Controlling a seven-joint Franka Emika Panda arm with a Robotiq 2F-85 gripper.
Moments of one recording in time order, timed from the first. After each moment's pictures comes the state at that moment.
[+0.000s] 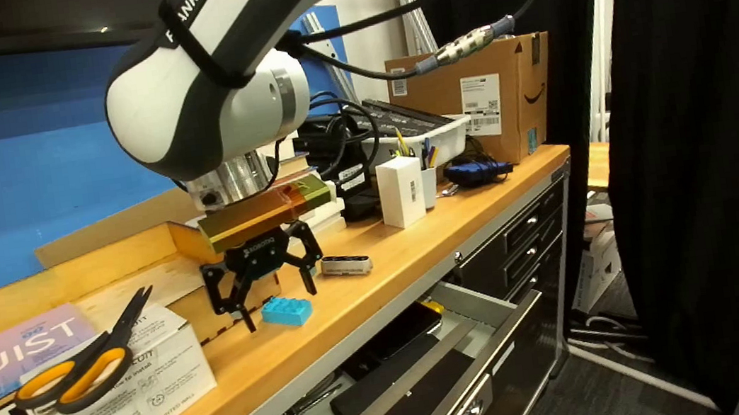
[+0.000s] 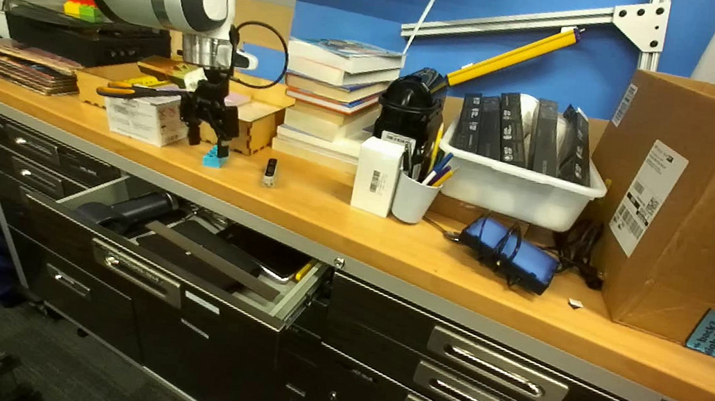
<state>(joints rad) 0.23 0.45 0.17 -1.68 -0.16 2.03 0.46</state>
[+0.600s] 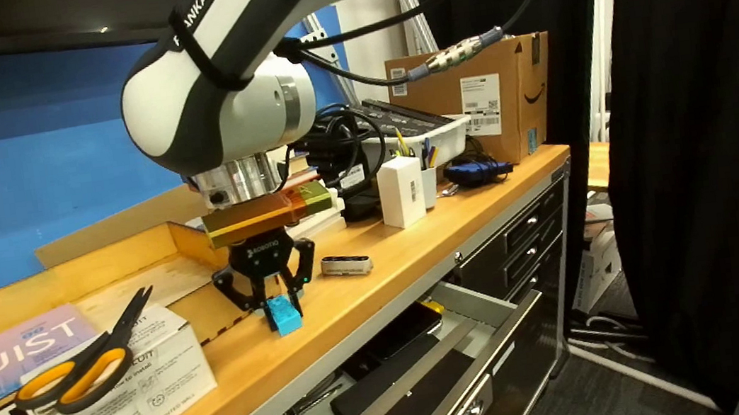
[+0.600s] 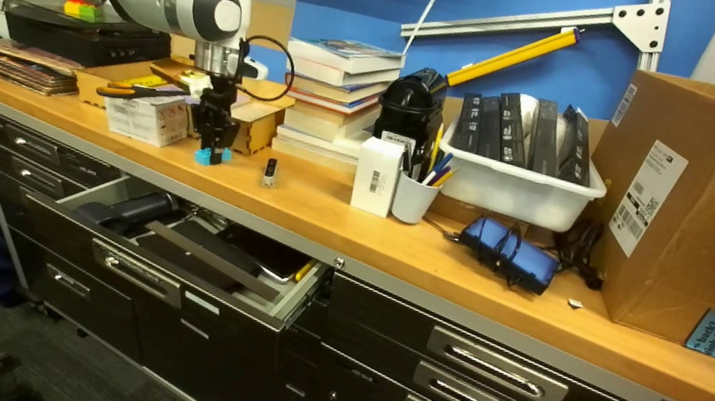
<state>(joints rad) 0.23 0.48 0.13 -1.65 -0.05 2.02 0.45</state>
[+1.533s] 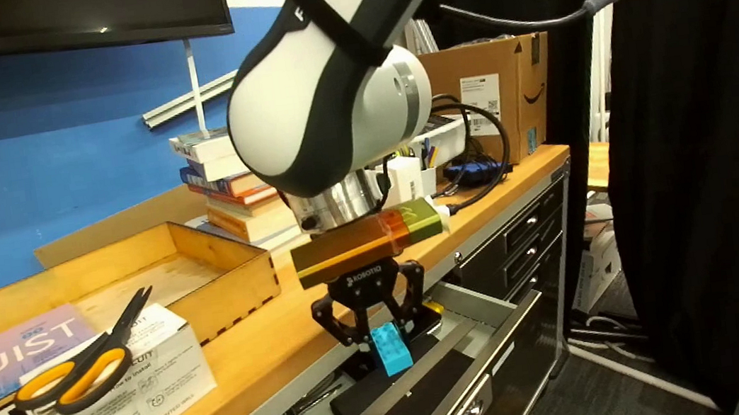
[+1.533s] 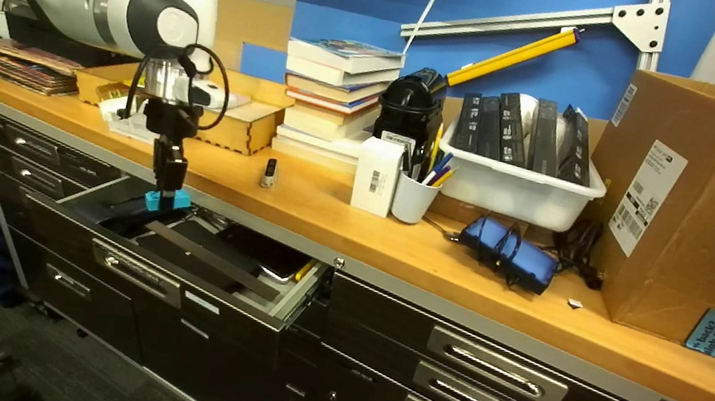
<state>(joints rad) 0.23 0.15 0.10 -2.19 -0.04 2.12 0.70</state>
